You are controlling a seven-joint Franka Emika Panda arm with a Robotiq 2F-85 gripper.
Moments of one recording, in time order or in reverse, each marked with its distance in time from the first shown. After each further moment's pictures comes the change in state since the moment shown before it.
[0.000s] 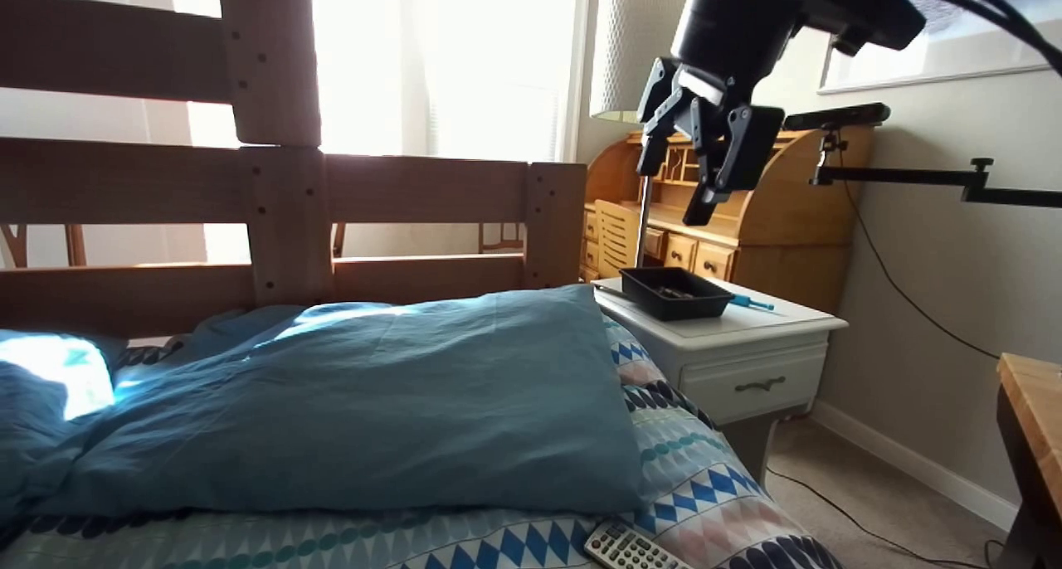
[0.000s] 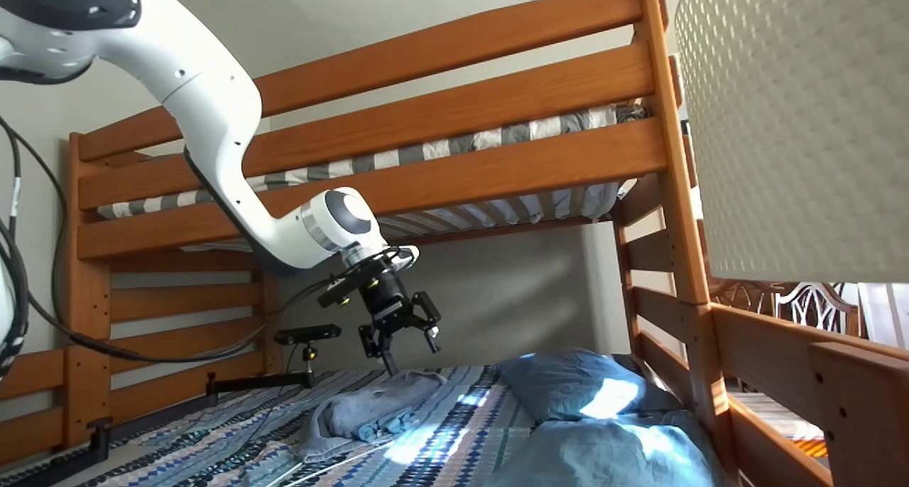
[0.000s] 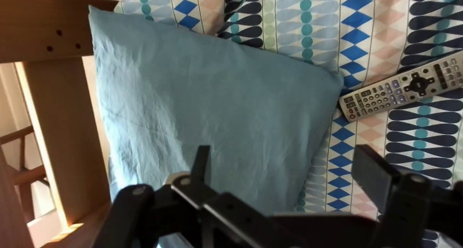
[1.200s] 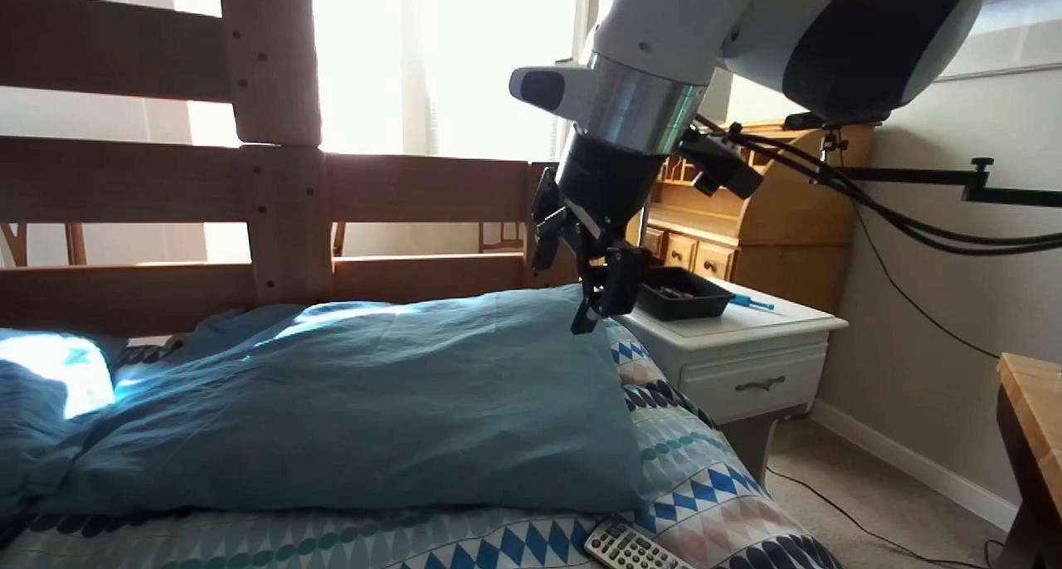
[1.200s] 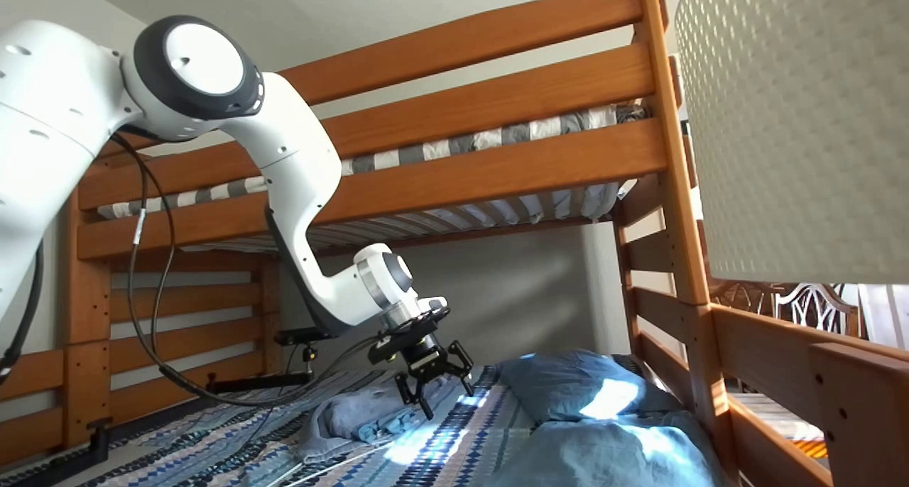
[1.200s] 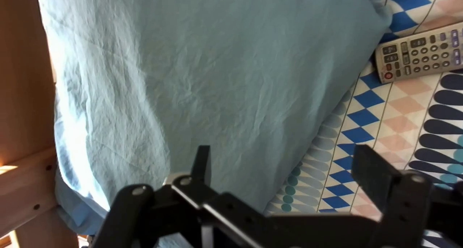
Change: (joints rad) arm 0.180 0.401 -0.199 0.252 -0.289 0.173 0.078
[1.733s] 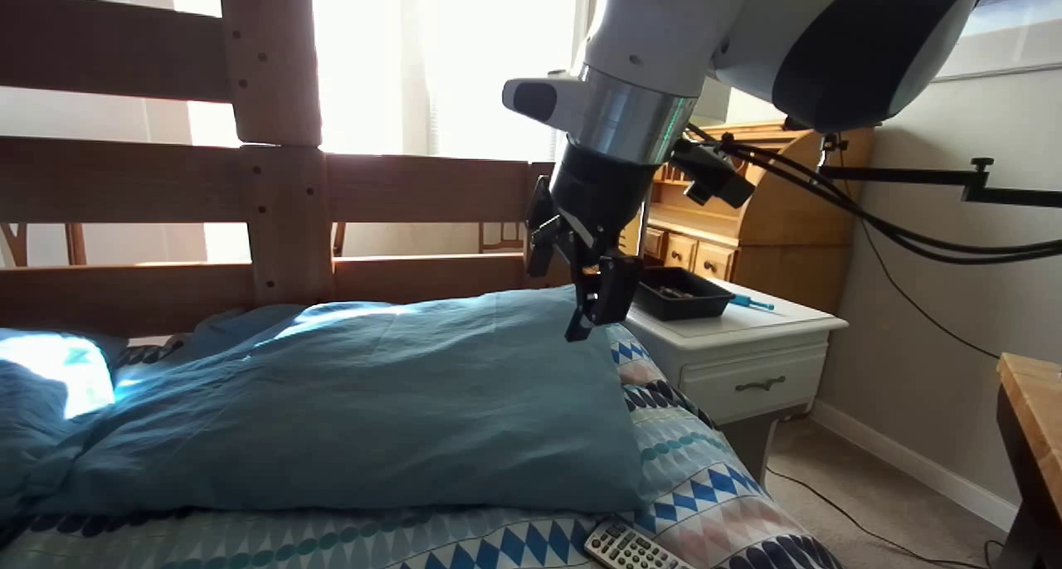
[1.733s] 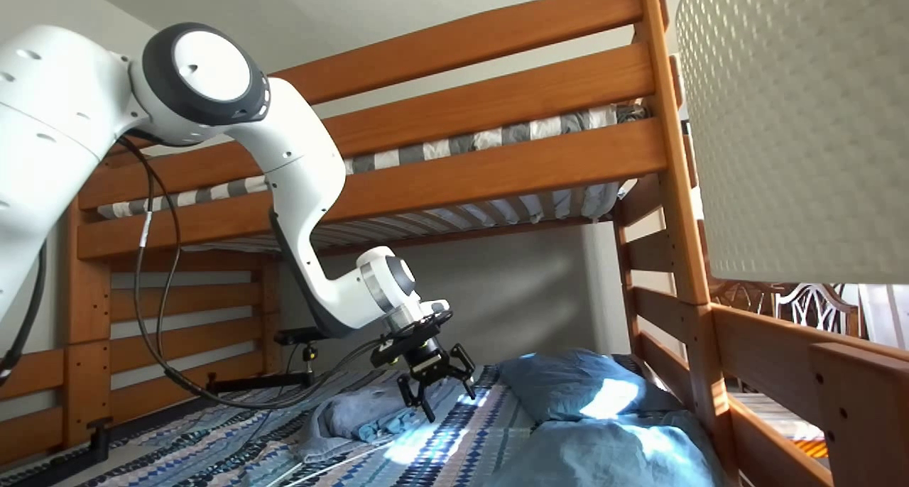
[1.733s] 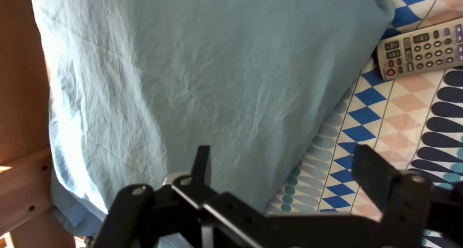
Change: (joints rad) arm 0.003 0.024 -0.004 0.019 -0.001 0.005 0.002
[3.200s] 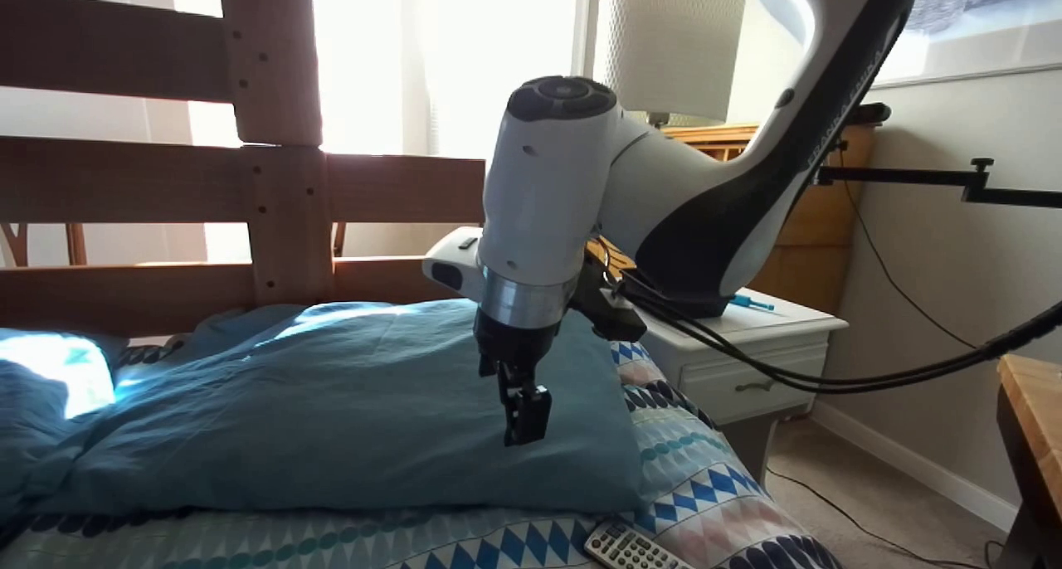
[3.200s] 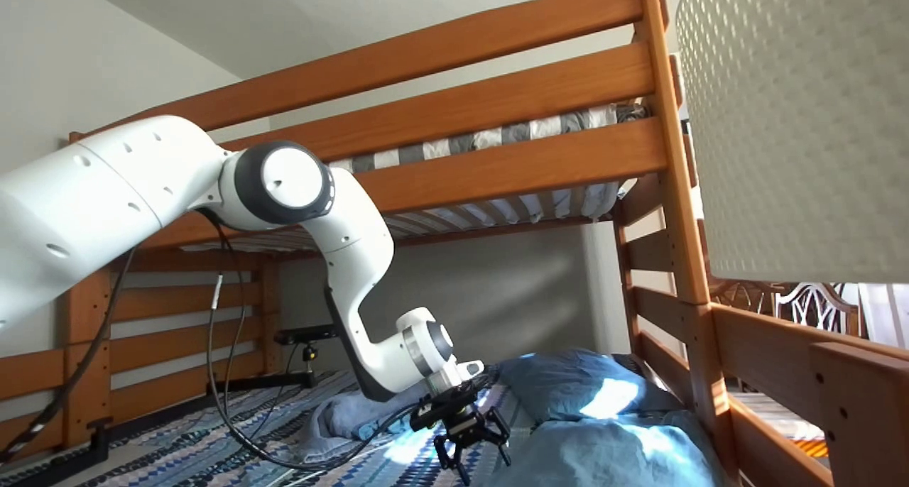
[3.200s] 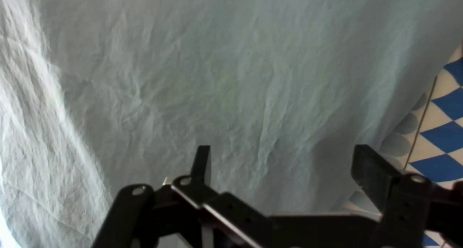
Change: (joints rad) arm 0.104 0.431 -0.134 0.386 0.000 -0.018 0.013
